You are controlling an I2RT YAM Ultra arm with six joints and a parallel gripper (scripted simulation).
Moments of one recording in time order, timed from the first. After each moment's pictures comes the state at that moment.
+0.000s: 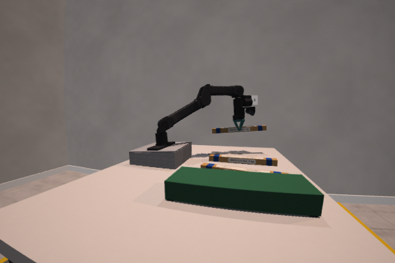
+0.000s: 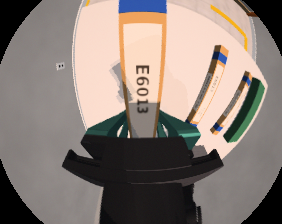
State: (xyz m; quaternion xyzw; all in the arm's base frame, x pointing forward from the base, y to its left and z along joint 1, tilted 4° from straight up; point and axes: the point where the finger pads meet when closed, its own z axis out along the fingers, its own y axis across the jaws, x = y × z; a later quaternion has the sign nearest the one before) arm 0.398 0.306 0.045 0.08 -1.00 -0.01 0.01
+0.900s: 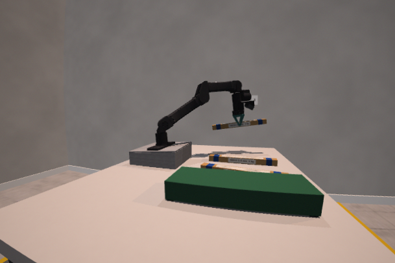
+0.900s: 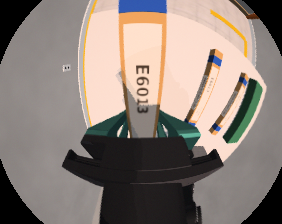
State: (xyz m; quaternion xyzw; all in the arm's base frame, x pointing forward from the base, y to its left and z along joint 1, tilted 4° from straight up) arm 0.401 0.308 0.078 0.08 -1.00 -0.03 -0.02
